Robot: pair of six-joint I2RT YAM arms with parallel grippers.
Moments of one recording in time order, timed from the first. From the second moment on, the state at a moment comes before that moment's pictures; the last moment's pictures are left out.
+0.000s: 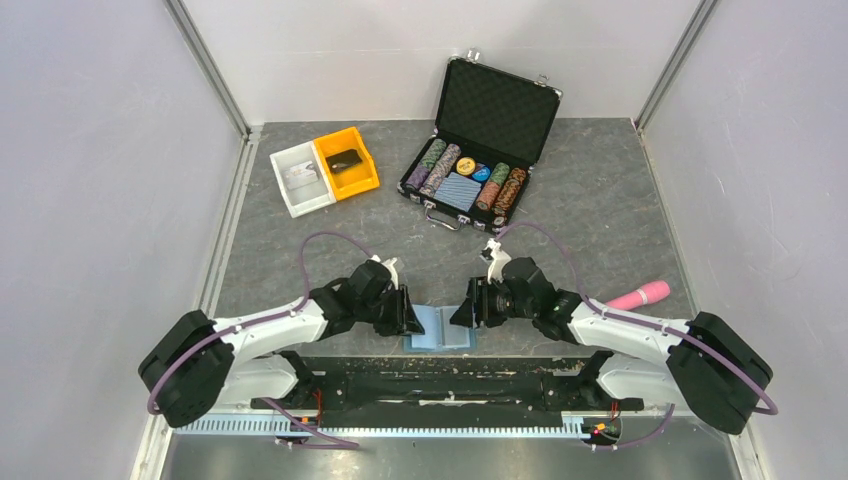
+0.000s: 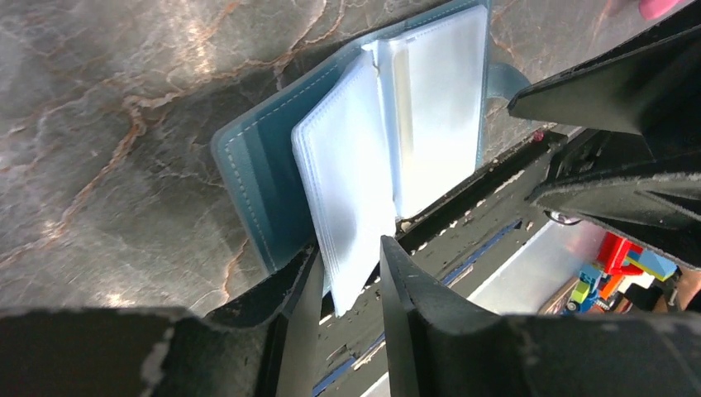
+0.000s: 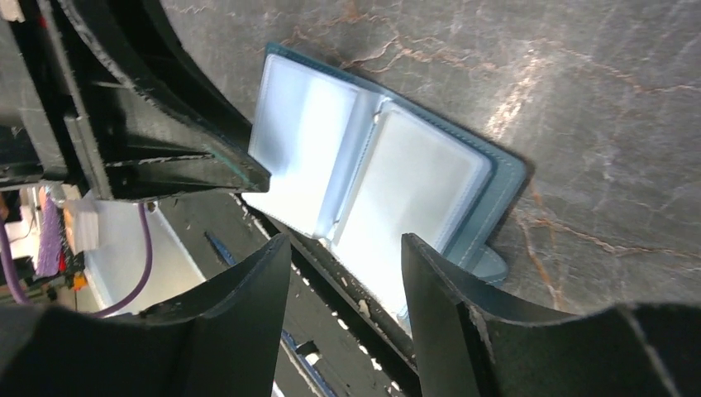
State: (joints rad) left arm -0.81 1.19 0.43 -0.10 0.30 -0.88; right arm 0.80 1.16 0.39 0.15 -0.33 0.72
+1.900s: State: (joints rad) left arm -0.81 1.18 0.36 -0.06 0.27 -0.84; right arm 0.87 1.26 0.46 -0.02 -0.09 0.69
